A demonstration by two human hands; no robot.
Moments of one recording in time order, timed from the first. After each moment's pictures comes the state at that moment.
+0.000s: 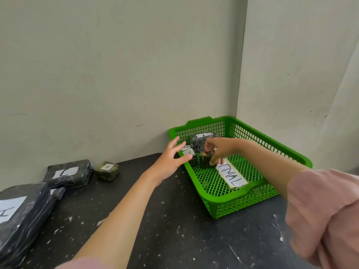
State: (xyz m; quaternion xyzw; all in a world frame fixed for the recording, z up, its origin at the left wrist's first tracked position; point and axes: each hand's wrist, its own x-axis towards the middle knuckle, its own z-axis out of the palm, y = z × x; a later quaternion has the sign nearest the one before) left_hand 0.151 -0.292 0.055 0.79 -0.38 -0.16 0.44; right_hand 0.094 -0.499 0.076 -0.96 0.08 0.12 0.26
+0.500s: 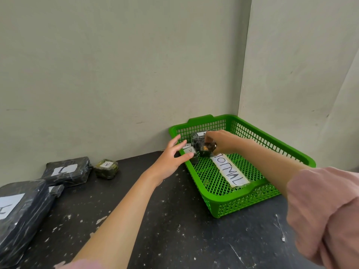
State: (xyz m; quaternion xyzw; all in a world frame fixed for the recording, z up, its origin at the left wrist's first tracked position) left_hand 0.150 -0.291 0.052 0.78 -0.39 -0.16 0.46; right_hand 0.105 -0.503 0.068 -0.99 0.06 -0.01 0.10
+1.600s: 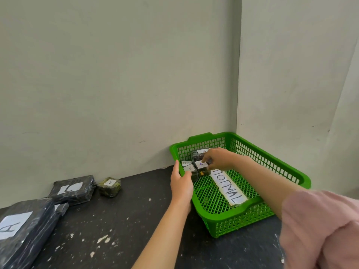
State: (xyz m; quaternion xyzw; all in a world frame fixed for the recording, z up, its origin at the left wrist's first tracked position) left_hand 0.095 -0.331 0.048 0.70 -0.08 -0.11 0.70; right_hand 0.098 -0.494 0.081 -0.99 0.03 0.00 0.10
